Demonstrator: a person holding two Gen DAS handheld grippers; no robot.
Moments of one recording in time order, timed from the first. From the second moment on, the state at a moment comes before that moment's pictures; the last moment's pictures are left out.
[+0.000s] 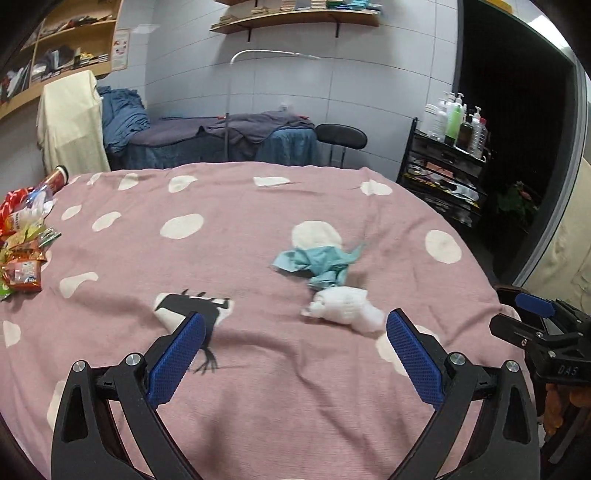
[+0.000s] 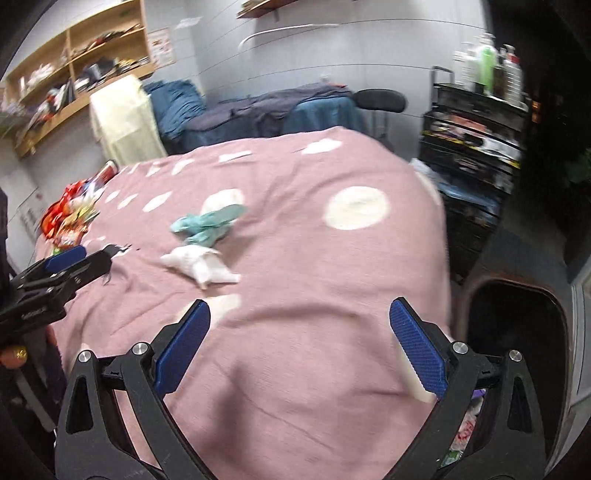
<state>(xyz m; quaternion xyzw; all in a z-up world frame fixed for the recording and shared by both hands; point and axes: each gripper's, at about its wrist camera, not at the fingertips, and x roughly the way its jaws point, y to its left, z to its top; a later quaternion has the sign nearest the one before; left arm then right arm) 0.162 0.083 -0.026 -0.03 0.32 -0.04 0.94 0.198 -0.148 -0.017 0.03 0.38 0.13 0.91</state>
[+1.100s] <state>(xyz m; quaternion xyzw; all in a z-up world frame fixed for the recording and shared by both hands) 0.218 0.117 -0.040 -0.03 0.37 -0.04 0.93 0.281 -0.027 -0.051 -0.06 0.49 0.29 0.82</state>
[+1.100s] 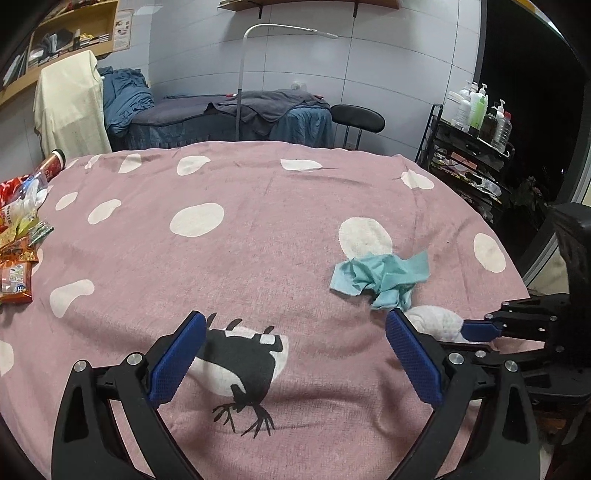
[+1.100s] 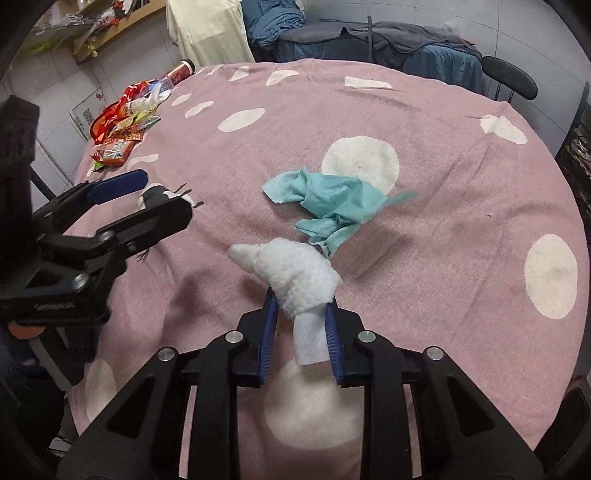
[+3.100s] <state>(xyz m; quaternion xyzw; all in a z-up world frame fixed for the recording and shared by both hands) 0.162 -0.024 -0.010 0.00 0.32 -0.18 0.93 0.136 -0.292 -0.022 0.17 0.36 0.03 0.92</state>
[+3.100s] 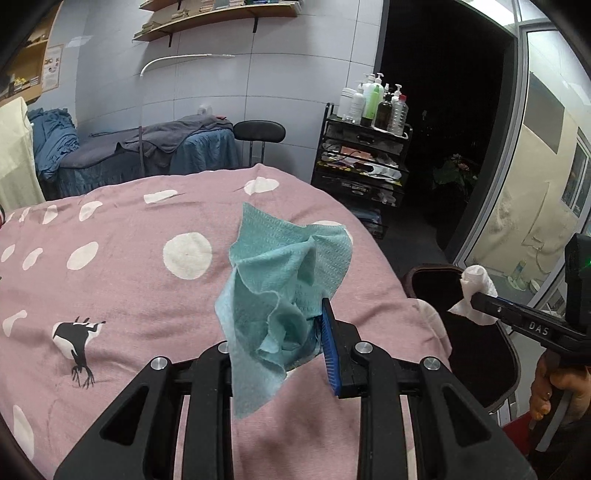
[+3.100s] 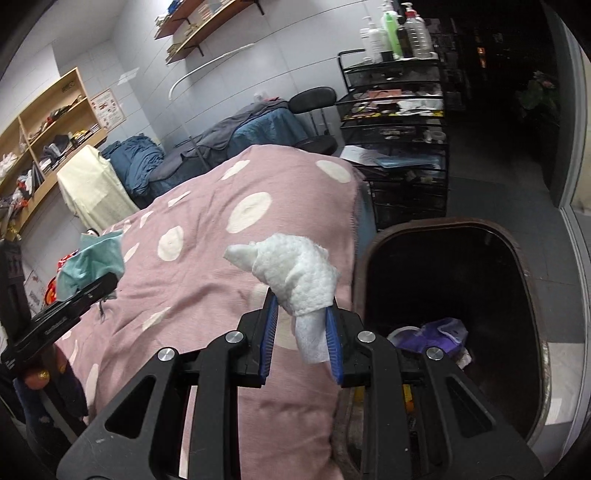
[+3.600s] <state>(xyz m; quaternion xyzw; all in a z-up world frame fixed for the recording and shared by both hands) 0.139 -0.086 -0.014 0.00 0.33 -0.25 0.91 0.120 -0.335 -0.071 0.17 0.39 -0.05 0.90</state>
